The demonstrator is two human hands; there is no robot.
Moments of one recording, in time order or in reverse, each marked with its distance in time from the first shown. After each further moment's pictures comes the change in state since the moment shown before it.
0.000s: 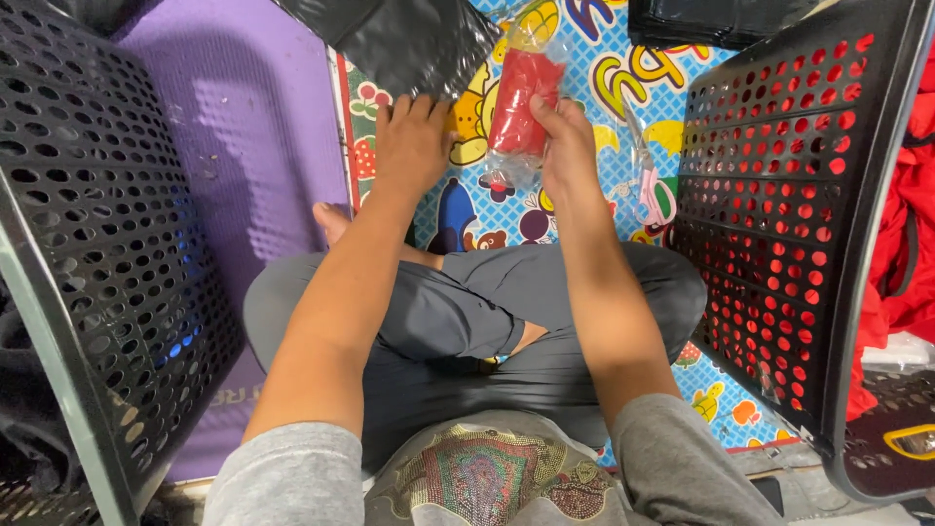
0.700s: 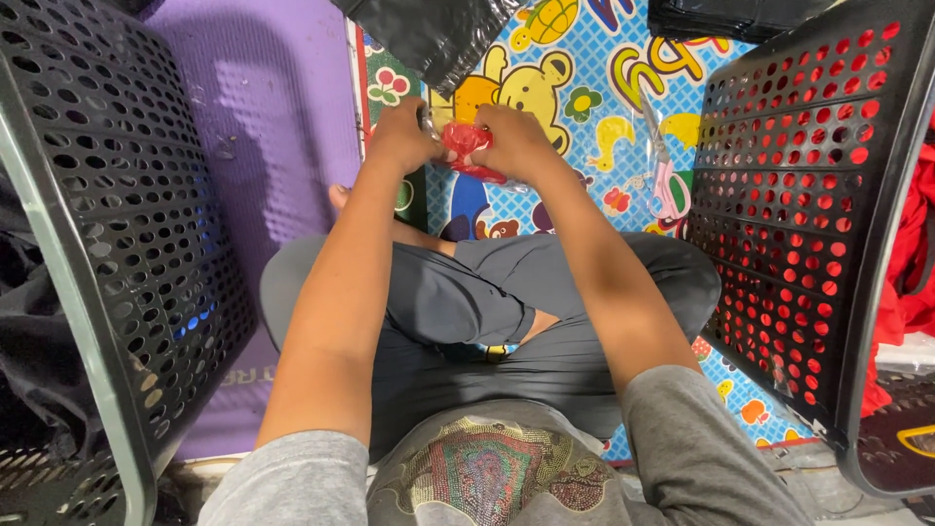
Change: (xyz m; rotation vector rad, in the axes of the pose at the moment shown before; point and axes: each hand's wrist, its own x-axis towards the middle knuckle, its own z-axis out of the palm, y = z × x) left_hand -0.001 -0.013 -0.062 -0.600 -0.547 -0.705; right_hand 0.028 0.042 0.030 -1.685 -0.533 -0.277
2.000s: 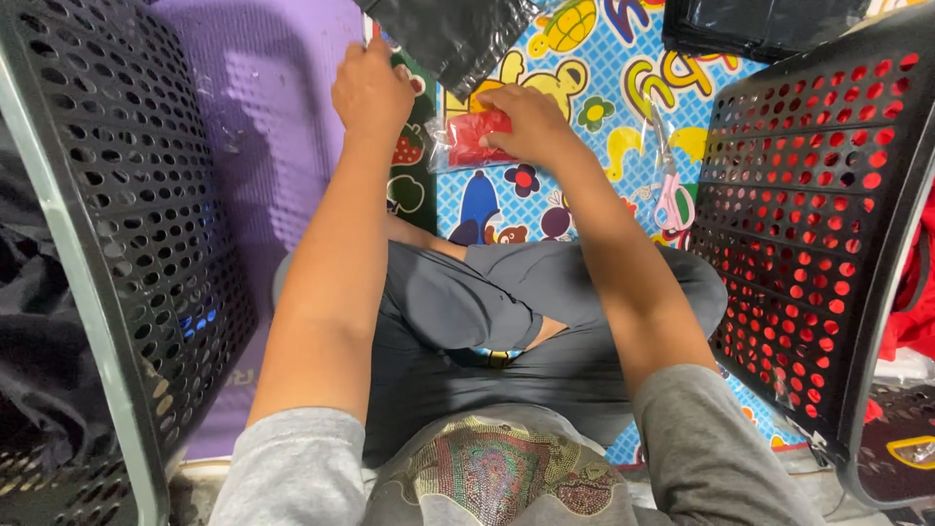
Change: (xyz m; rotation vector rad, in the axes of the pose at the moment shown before) left_hand 0.076 -0.040 -0.025 0.232 0.619 0.195; right_hand 0.026 0.005 -0.016 -0.085 0.004 -0.120
